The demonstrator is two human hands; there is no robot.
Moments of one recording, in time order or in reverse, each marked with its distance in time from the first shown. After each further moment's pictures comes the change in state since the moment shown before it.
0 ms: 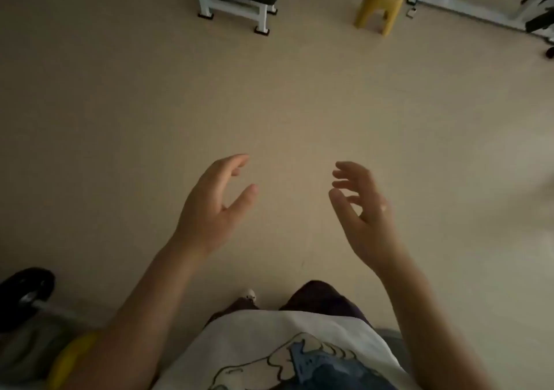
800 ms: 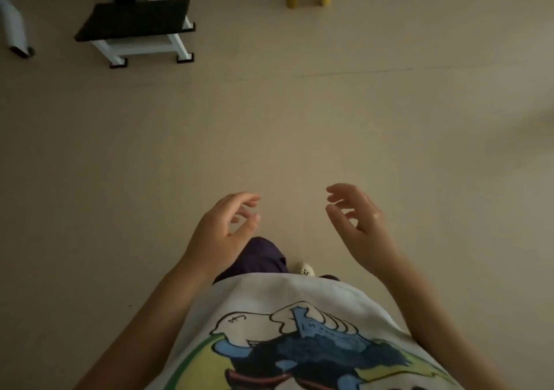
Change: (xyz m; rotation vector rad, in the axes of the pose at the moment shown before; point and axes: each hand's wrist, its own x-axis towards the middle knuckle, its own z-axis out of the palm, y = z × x) left_hand 0.449 0.039 0.231 0.065 -0.447 -0.118; right_hand 0.362 0.221 -0.190 0.069 0.055 0.334
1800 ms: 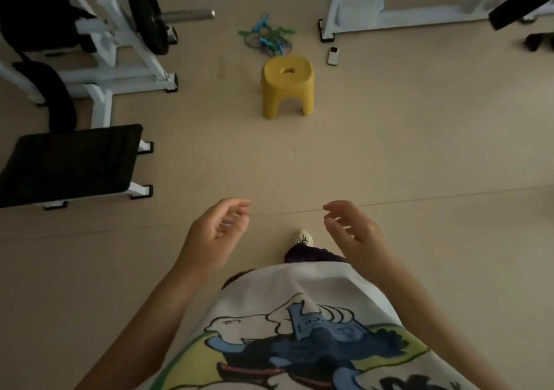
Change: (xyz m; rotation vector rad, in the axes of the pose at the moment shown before) left_hand 0.931 0.084 -0.154 -0.116 -0.048 -0.097; right_hand 0.902 -0.035 -0.202 0.003 -0.027 0.151
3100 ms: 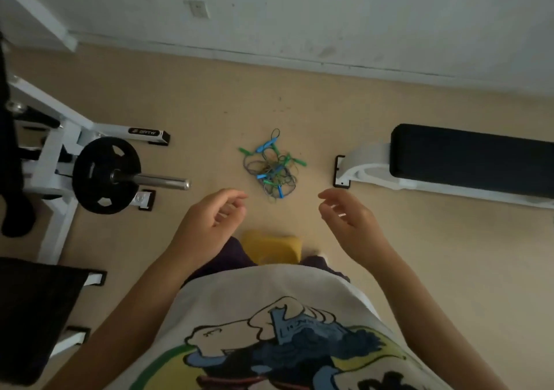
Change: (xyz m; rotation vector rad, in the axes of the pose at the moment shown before) left_hand 0.976 0.282 -0.137 0.058 0.168 -0.099; right_hand 1.013 -0.203 -0.353 -0.090 -0.217 -0.071
